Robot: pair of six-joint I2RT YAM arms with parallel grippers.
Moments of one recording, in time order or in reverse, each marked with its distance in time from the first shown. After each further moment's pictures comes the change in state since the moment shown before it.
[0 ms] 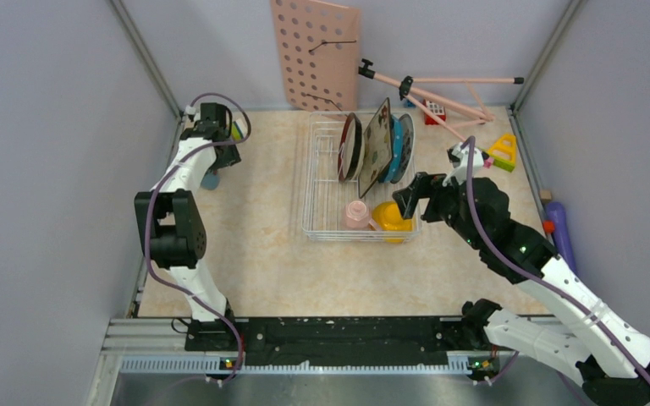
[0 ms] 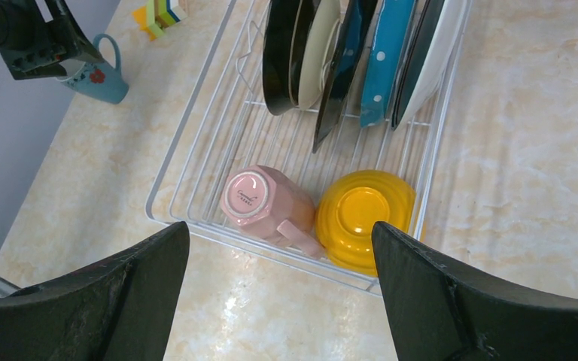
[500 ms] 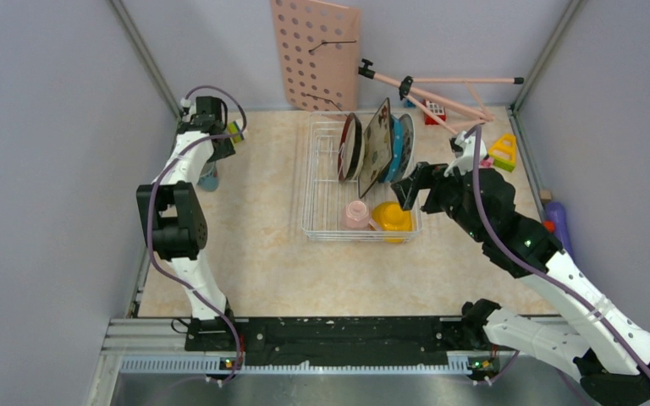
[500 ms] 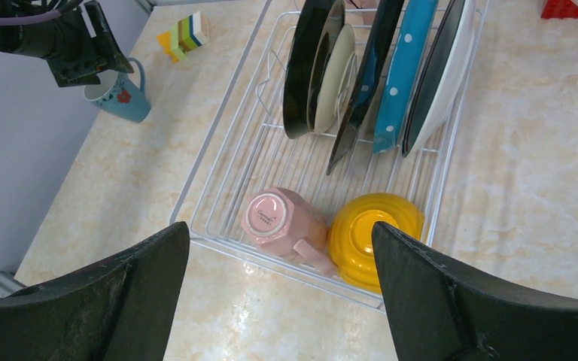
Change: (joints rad) left arm 0.022 0.084 0.106 0.026 -0.034 0.025; right arm 0.000 0.037 0.093 -0.003 -0.010 -0.015
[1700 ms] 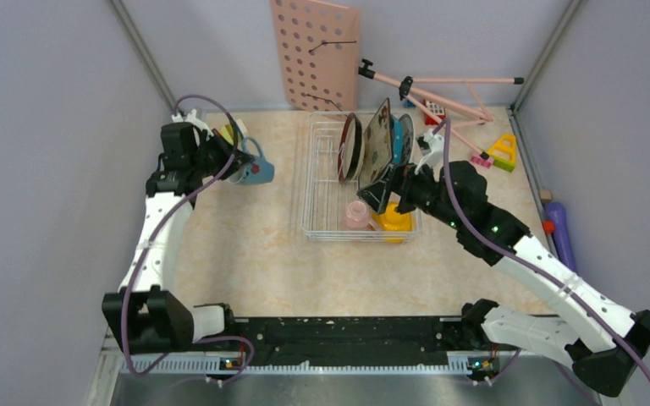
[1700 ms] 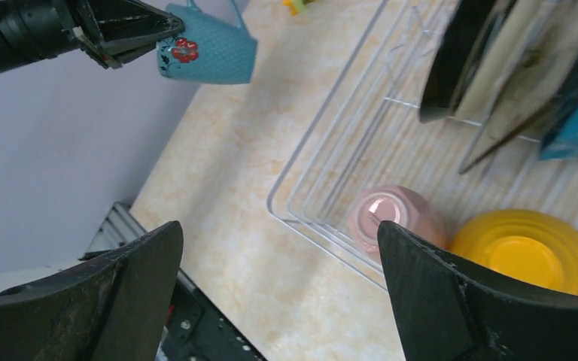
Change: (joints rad) left arm 0.019 -0.625 -0.435 0.159 0.806 -0.269; right arm 0.000 0.115 -0.062 0.206 -0.291 0.086
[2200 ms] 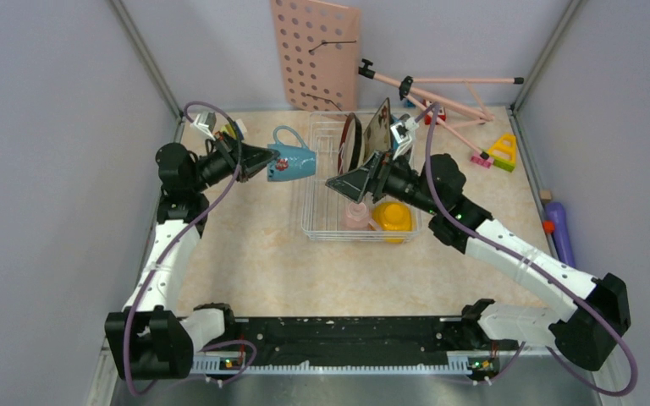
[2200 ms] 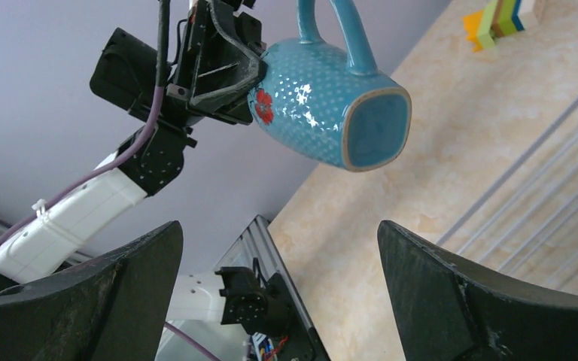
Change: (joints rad) left arm -0.026 -0.167 -0.311 0.863 0.575 -0.758; right arm 0.000 0.211 -0.070 0.593 -0.331 0.274
